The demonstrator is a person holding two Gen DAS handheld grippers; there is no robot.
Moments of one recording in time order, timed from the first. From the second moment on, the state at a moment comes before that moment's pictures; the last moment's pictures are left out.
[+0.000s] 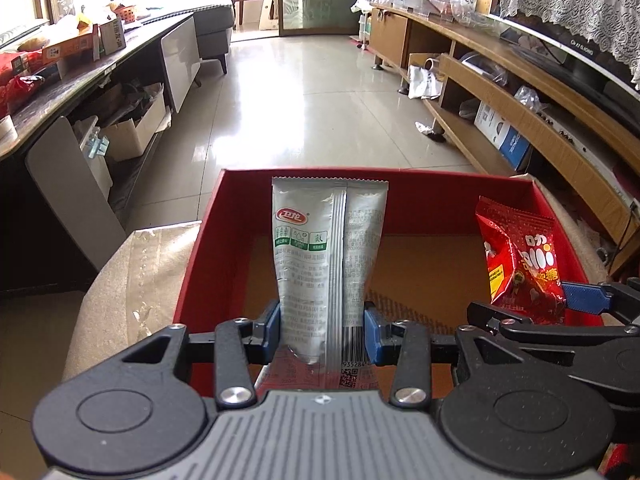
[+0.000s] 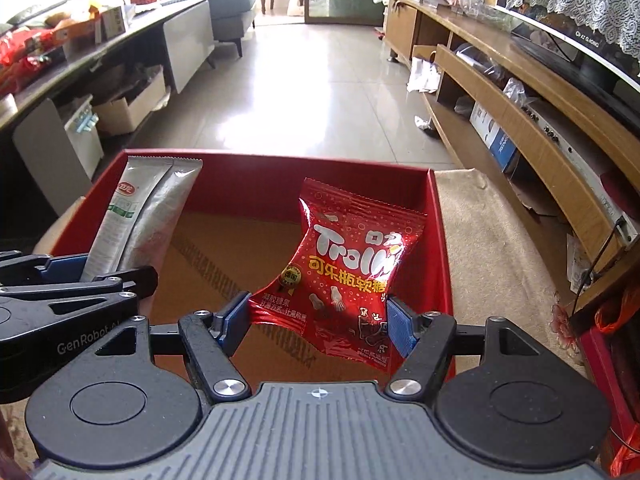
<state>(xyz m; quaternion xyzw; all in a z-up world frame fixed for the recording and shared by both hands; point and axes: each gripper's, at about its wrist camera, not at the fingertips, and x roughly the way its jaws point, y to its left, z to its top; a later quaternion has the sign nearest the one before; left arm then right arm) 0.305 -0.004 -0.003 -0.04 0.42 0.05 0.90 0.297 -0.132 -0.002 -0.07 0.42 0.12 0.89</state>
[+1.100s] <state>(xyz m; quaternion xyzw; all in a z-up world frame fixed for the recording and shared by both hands) 0.318 -0.005 -0.031 -0.02 0.46 0.08 0.89 0.307 -0.114 -0.026 -0.12 0.43 0.12 0.89</state>
